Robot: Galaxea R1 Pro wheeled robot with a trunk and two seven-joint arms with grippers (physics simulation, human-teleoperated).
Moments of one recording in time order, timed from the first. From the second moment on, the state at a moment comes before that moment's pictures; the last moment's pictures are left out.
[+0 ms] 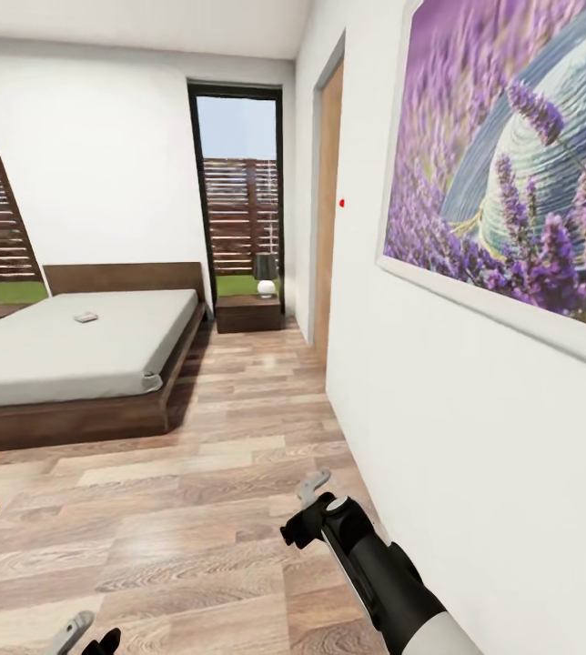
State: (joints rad) left arm 0.18 -0.12 0.32 -1.52 0.69 0.43 0.41; right arm -0.50 0.17 0.40 -1.00 0.22 0.74 0.20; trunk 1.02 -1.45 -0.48
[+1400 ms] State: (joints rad) left arm 0.18 -0.12 0.32 -1.52 0.69 0.43 0.41; right arm -0.50 0.17 0.40 -1.00 0.22 0.74 0.20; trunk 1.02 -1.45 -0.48
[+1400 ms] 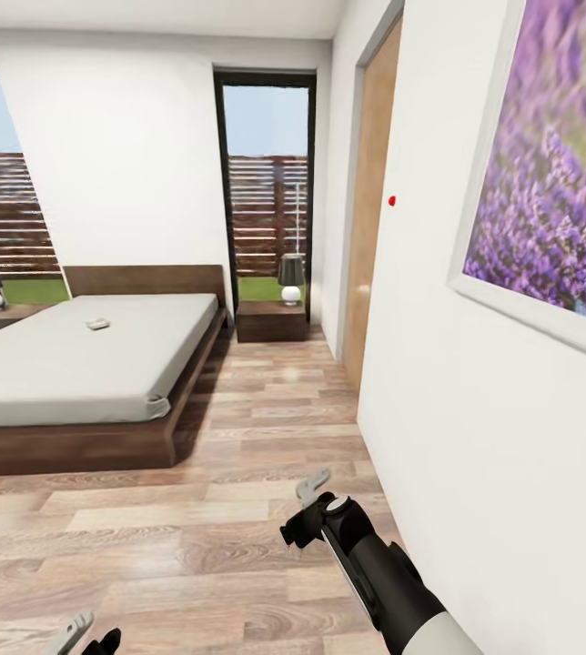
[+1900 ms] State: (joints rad) left arm 0.18 -0.12 0.32 -1.52 0.69 0.43 0.41; right arm -0.50 0.17 0.40 -1.00 0.22 0.74 0.20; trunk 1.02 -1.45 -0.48
